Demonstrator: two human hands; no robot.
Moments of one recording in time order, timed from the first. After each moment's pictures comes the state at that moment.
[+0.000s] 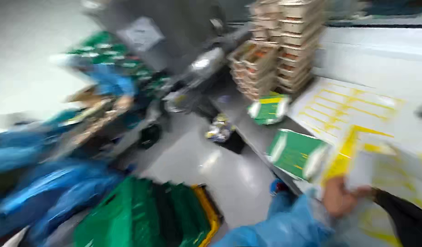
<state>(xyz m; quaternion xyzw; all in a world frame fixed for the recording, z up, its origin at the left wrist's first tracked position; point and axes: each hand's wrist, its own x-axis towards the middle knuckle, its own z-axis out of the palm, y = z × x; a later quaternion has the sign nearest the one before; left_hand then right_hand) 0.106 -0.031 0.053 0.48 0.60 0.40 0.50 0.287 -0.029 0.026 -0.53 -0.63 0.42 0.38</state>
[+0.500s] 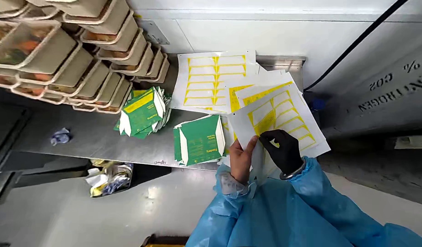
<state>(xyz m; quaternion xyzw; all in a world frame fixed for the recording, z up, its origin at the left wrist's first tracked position) 0.131 -0.037 0.022 0.39 0.52 0.43 0.63 0.283 -0.056 0.015 -0.64 -0.61 0.17 0.43</state>
